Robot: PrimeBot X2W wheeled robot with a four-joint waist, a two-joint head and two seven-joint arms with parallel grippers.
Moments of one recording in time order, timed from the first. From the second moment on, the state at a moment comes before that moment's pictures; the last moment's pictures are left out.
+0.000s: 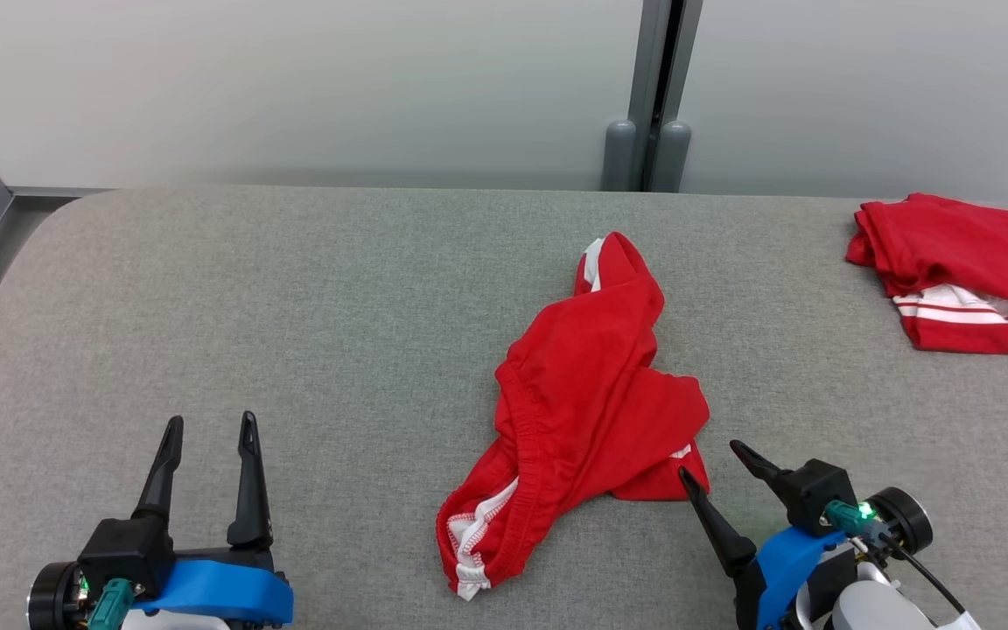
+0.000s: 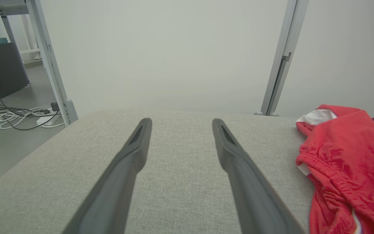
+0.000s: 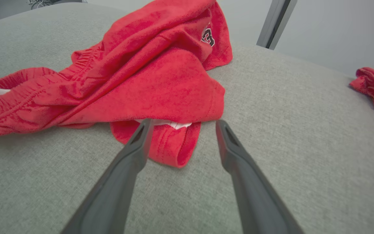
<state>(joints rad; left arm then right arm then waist) -0.03 0.12 -0.05 0.22 -0.18 -0.04 -0.26 -0.29 -0.22 0.40 0.60 0.20 0.13 -0.20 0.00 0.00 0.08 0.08</state>
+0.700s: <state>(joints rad) -0.05 0.12 -0.04 0.23 -0.18 -0.04 -0.26 -0.43 -0.18 0.46 0.84 0.30 0.13 -0.26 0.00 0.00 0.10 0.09</state>
